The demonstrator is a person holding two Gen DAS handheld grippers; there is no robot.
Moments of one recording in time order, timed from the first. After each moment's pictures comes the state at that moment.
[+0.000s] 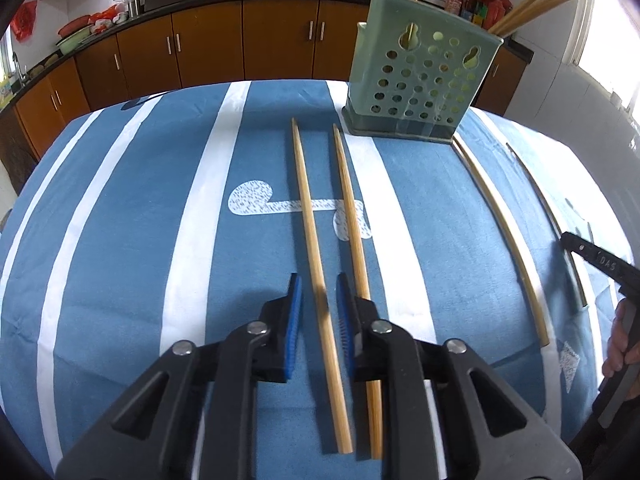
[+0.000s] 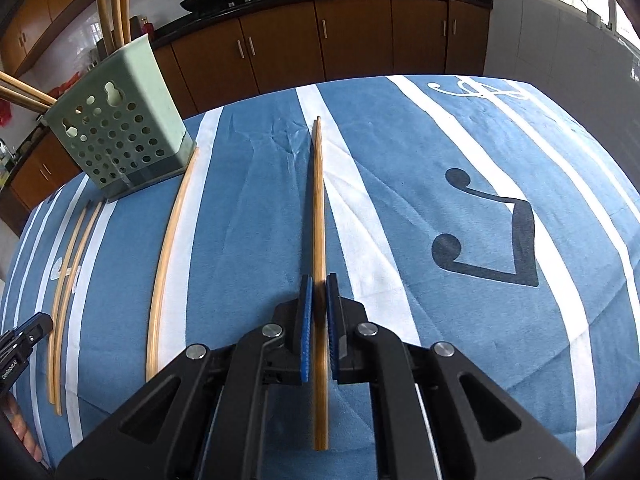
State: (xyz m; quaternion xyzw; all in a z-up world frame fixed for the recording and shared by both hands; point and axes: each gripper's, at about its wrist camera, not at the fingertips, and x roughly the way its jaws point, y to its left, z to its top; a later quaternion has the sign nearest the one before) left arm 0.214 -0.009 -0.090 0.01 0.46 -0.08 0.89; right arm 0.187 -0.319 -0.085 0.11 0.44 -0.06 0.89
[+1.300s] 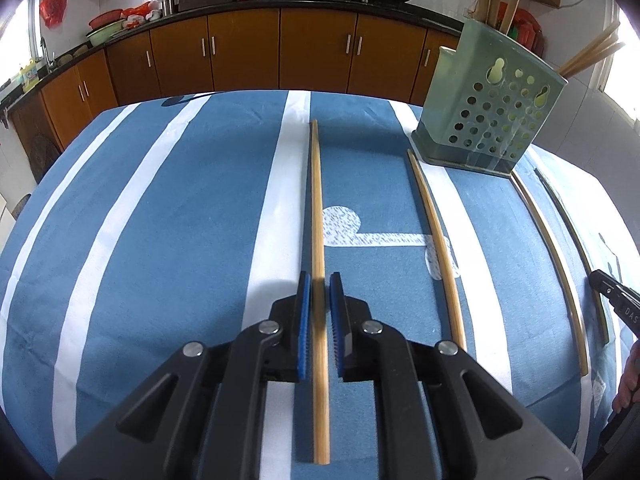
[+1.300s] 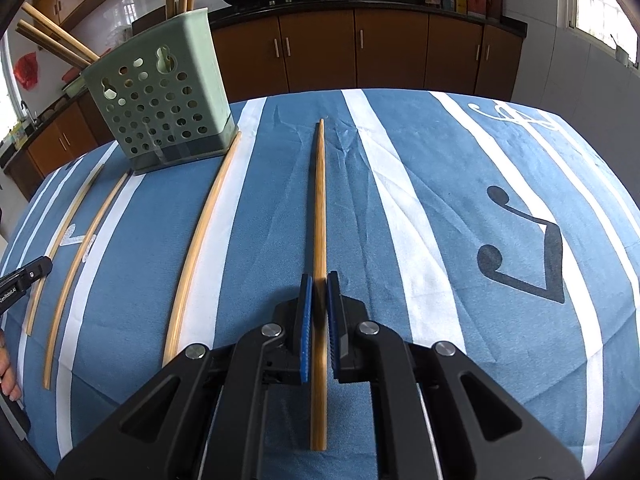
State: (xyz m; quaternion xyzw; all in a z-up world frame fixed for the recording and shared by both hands) left arm 0.238 0.042 -0.095 -0.03 0.43 -0.03 0.90; right arm 0.186 -0.291 -0.089 0.07 0.42 -0.02 0.90
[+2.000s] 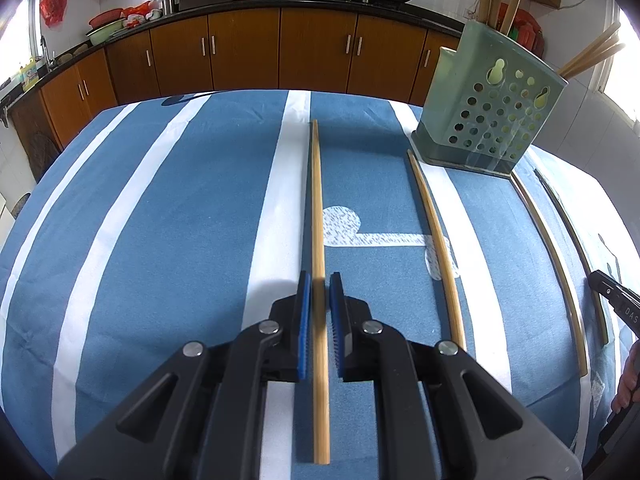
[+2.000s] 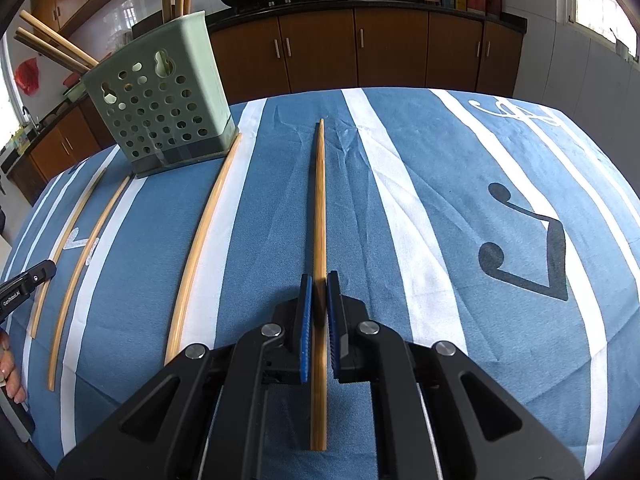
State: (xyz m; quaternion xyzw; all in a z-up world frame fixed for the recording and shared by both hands) left arm 0.239 0.042 -0.096 -0.03 0.43 -0.03 0.90; right arm 0.186 -0.293 -0.089 0.07 0.42 -0.02 0.90
